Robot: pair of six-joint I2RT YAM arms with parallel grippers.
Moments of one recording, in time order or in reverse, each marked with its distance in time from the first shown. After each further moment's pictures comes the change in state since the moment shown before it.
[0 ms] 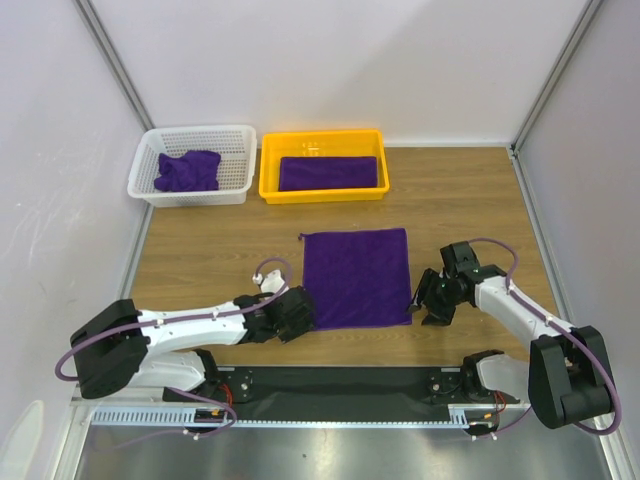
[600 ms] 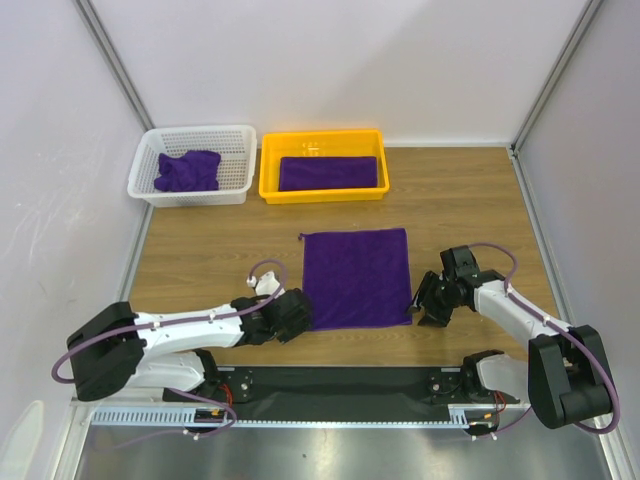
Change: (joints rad) left arm 0.001 -0.024 -0.030 0.009 -0.040 -0.066; right arm 0.000 0.000 -0.054 0.083 -0.011 0.052
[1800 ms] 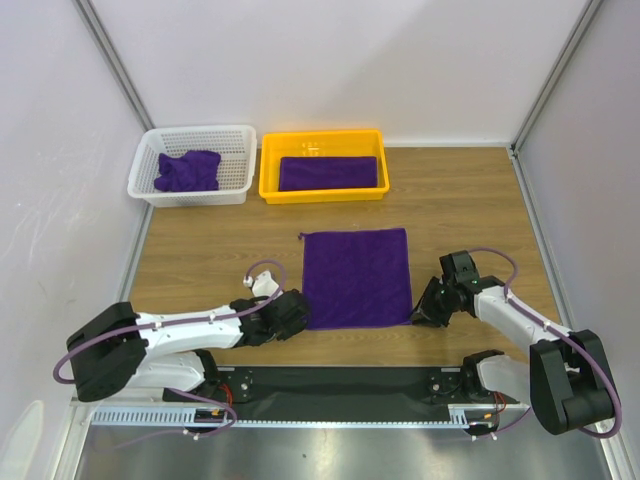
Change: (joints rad) left arm 0.014 0.000 -0.034 0.039 -0.055 0.005; right arm 0.012 -0.028 -0.045 0.038 0.001 0.051
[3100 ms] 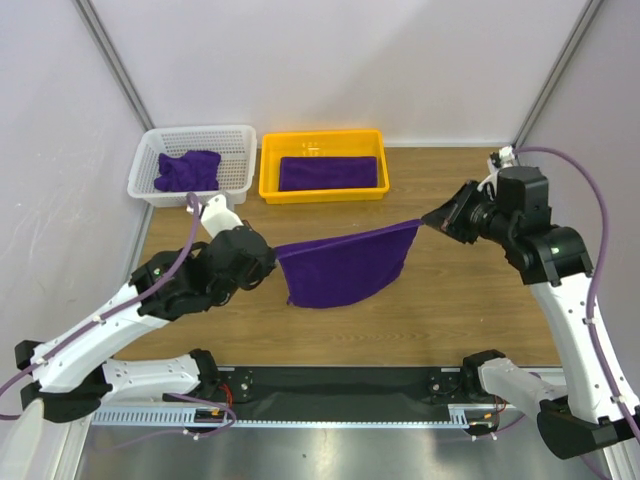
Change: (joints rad) left arm 0.000 -0.220 0.850 -0.741 -0.270 0.305; right arm 0.012 -0.129 0.909 -0.400 0.045 -0.057
